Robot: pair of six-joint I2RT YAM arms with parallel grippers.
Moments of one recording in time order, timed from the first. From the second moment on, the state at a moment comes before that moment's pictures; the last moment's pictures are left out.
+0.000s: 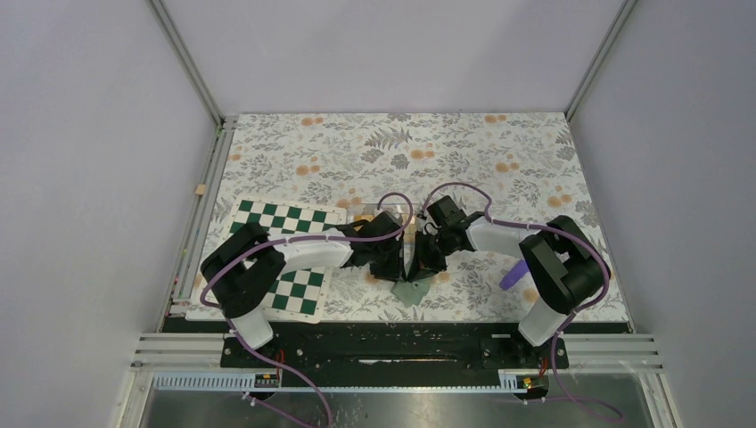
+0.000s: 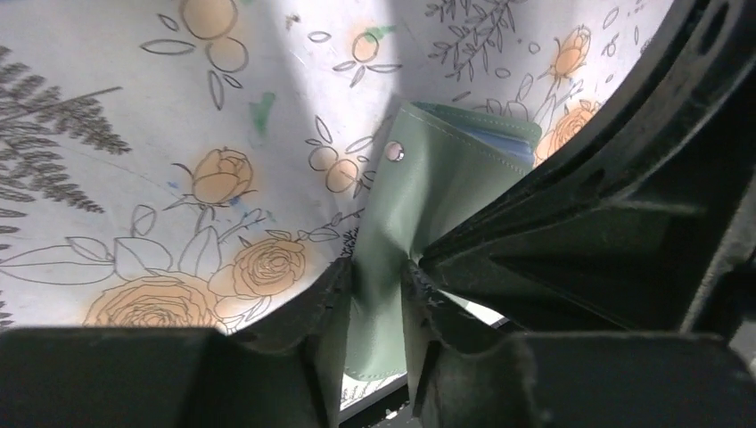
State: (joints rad) left arm -0.92 1.71 0.94 -0.27 0.16 -0.84; right arm 0.59 1.67 0.81 -0.34 -0.57 0.65
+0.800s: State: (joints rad) left arm -0.93 1.62 0.91 -0.23 0.18 -0.88; right arm 0.57 1.57 0.80 -0.41 -0.44 0.62
